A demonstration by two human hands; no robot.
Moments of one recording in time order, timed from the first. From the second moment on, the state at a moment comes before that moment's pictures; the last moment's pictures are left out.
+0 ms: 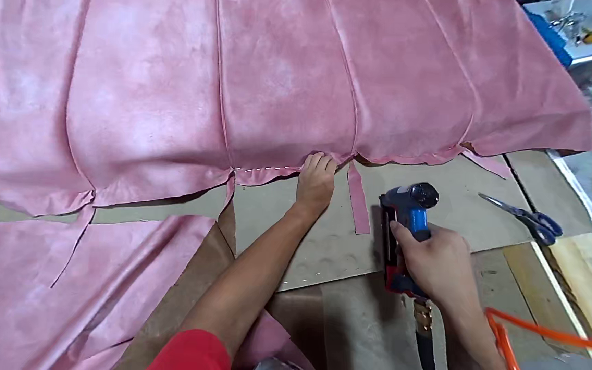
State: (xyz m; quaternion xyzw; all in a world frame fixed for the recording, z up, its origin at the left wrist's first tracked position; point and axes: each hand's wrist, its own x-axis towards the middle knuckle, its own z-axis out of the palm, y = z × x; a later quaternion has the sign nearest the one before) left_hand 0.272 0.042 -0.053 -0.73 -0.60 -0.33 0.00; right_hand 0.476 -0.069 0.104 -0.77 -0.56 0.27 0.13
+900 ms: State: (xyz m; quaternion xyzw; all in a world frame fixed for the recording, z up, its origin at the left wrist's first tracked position) left_hand 0.266 -0.017 -0.038 -0.79 -0.57 -0.10 -0.18; right_hand 0.371 0.049 0.100 -0.72 -0.61 0.33 0.01
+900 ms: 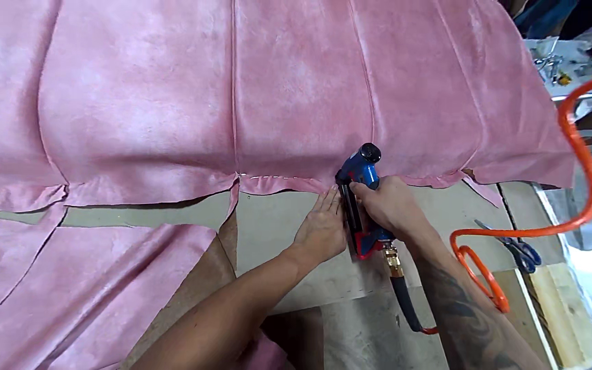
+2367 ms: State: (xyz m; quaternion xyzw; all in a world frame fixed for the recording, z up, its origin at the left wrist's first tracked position) left_hand 0.115 -0.395 0.083 -0.52 -0.79 -0.21 -0.24; right_hand 0.580 -0.299 -0.013 -0.58 -0.80 0.14 0.00
